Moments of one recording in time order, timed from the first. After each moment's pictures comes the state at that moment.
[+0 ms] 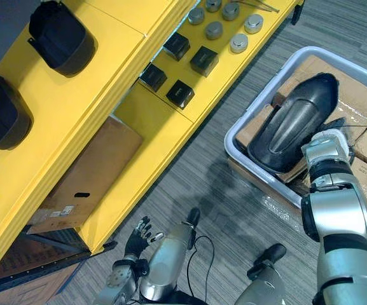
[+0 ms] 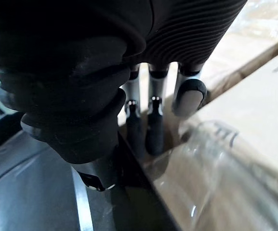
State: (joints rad) left arm 0.08 0.12 -0.39 0.63 -0.43 -0.33 0.19; right arm -1.10 -0.70 0.20 1.27 -0.14 0.32 -0.35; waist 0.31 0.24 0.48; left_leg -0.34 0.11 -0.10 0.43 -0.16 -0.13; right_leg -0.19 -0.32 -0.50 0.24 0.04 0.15
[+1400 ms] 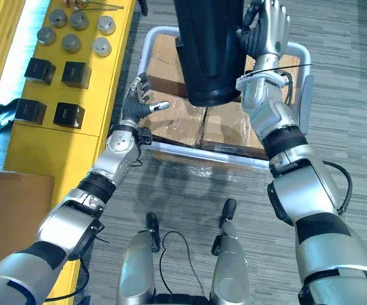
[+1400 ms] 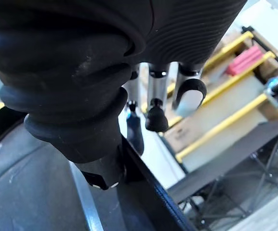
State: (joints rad) left arm -0.99 0.23 -0.33 0.84 -0.49 -0.20 0.21; right arm -1.31 -0.45 0.45 0.95 -0.37 -0.10 -0.67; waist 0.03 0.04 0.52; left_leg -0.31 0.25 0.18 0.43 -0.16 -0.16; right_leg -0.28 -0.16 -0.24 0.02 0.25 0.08
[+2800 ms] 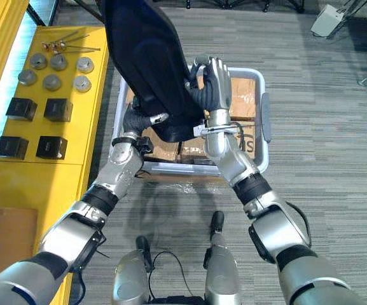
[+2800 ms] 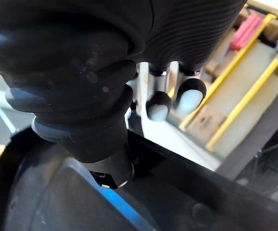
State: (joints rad) left arm -0.81 0.20 -0.33 0.71 -0.72 -0.30 0.22; right arm -0.89 -0.25 0.44 0.46 -0.32 -0.19 -0.66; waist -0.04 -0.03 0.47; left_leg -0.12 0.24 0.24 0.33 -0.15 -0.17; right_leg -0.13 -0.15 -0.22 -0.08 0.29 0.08
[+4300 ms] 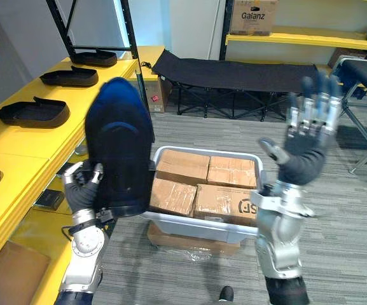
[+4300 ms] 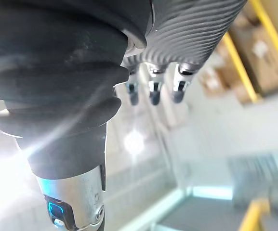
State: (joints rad) left arm 0.10 0.07 0.14 -0.10 0.13 -0.38 0.57; right arm 0.08 -0.20 -0.18 -0.39 0.40 -0.53 -0.18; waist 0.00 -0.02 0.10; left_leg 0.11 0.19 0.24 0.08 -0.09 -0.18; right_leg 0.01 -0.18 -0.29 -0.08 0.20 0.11
